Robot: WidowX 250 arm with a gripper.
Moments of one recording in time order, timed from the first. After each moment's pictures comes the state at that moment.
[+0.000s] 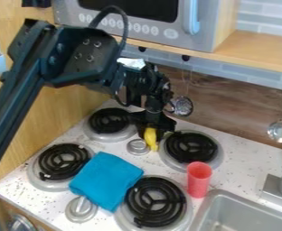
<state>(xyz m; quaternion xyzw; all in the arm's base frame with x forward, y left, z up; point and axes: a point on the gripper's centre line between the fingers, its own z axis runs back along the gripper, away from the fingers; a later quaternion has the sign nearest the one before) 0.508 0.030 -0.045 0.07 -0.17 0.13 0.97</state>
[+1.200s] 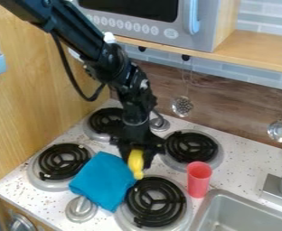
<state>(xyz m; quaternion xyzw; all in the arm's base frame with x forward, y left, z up) 0.371 0.010 -0.003 0.01 -0.09 0.09 0.99</state>
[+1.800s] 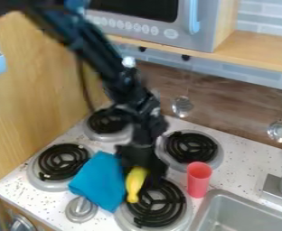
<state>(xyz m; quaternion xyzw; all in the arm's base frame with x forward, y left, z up) 0.380 -0.003 -0.034 0.07 -0.10 0.02 0.99</state>
